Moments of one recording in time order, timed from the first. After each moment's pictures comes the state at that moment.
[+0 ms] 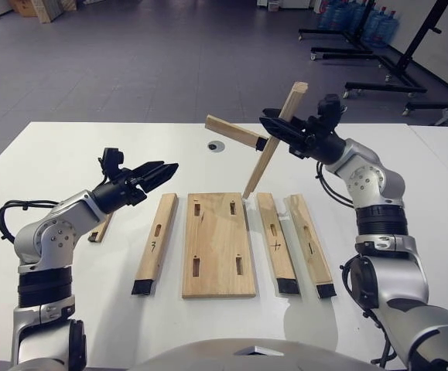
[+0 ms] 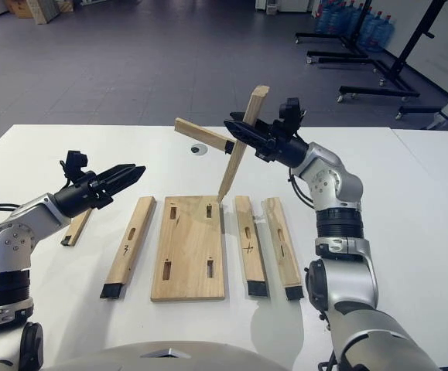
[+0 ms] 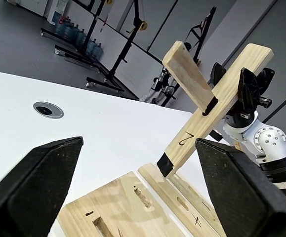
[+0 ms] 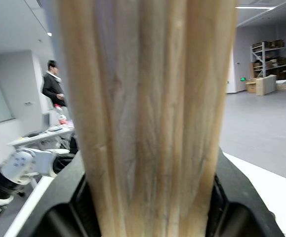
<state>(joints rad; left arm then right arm) -0.26 0.47 0.28 -0.10 -0.88 0.88 -0.68 -0.70 -0.34 -0.19 0.42 0.67 0.44 1.15</state>
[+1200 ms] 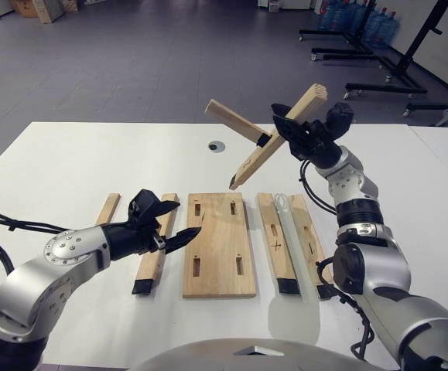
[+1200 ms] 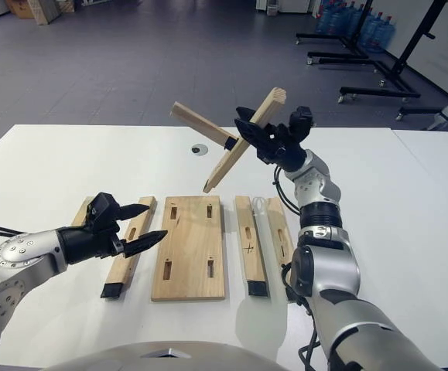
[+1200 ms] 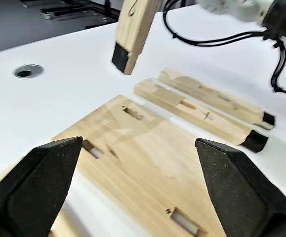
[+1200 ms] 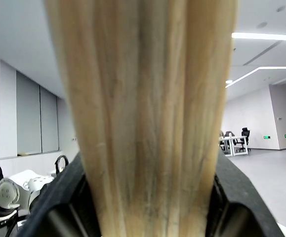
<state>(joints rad) 0.07 0.69 0.07 -0.78 -0.62 0.89 -0.52 -0.77 -0.26 -0.32 0.69 0.69 0.22 1.47</state>
